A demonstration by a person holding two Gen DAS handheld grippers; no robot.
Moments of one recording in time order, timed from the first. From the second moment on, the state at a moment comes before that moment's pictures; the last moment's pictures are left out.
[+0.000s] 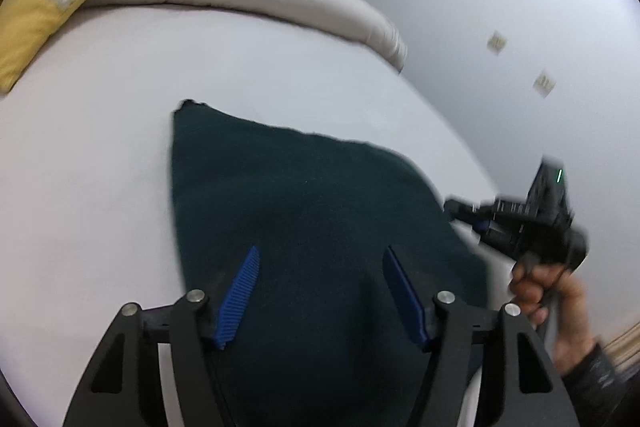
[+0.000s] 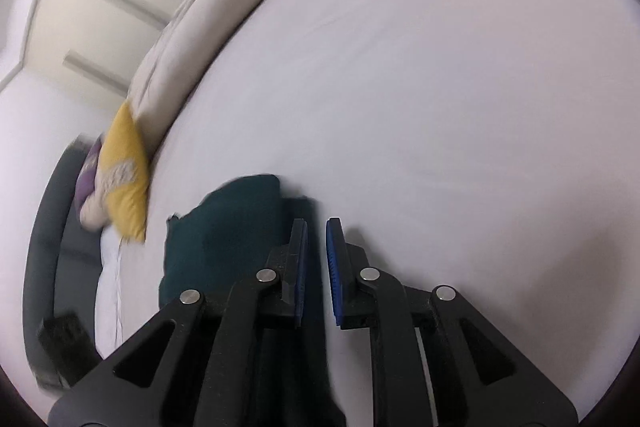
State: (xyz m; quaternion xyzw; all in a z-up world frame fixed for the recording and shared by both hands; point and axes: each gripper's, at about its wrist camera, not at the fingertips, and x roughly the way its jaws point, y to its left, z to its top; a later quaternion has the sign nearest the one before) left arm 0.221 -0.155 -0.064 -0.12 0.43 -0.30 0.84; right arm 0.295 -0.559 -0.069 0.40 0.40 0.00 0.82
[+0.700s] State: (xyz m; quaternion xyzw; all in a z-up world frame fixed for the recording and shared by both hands) left arm 0.229 -0.103 -0.095 -0.20 0.48 -0.27 0.81; right arm 0.239 -0.512 -0.029 0.31 0.43 0.08 0.84
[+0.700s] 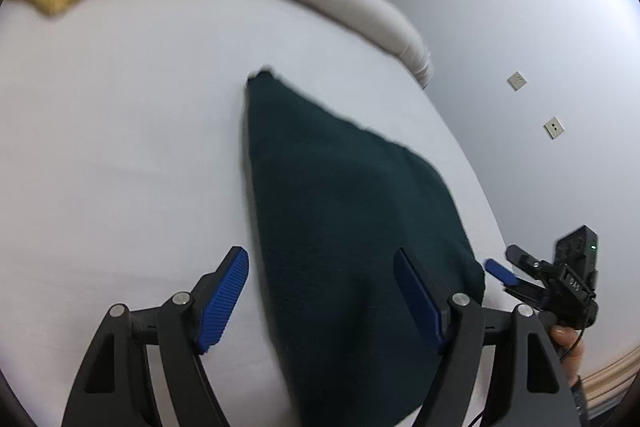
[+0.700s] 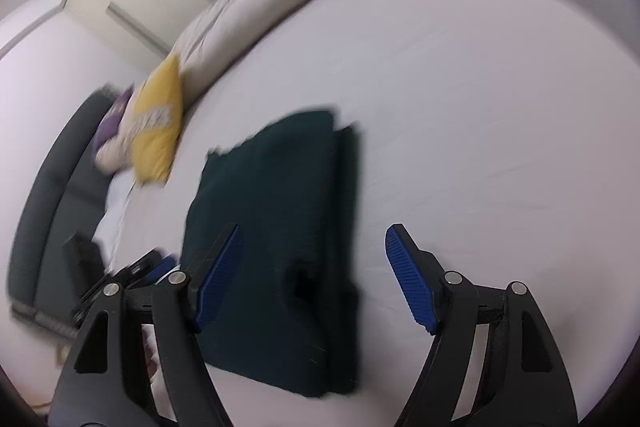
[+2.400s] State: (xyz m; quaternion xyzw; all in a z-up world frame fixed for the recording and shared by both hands) left arm 0.092 0.095 -0.101 -0.18 0.50 -0.19 0.82; right arm 0.132 -0.290 -0.043 0.27 0.50 0.15 0.81
